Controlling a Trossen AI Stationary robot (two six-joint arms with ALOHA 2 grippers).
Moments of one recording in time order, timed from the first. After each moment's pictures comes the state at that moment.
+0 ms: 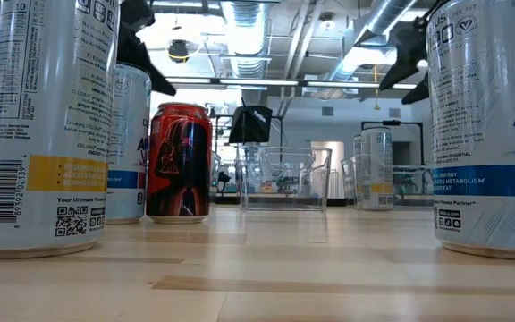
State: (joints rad) left arm 0.04 0.90 0.61 -0.18 -0.39 0.08; right arm -0.40 0.71 0.68 -0.47 0.39 0.39
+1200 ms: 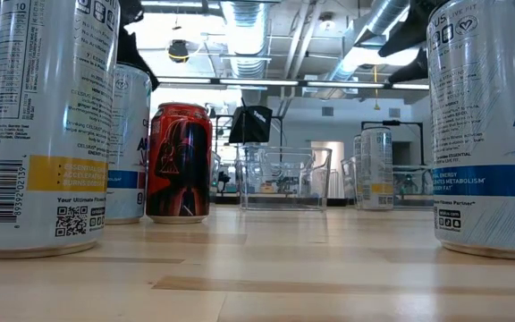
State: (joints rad) left arm 0.05 0.83 0.72 -0.48 -0.48 -0.11; right arm -0.07 0.70 0.68 -0.41 0.39 0.41
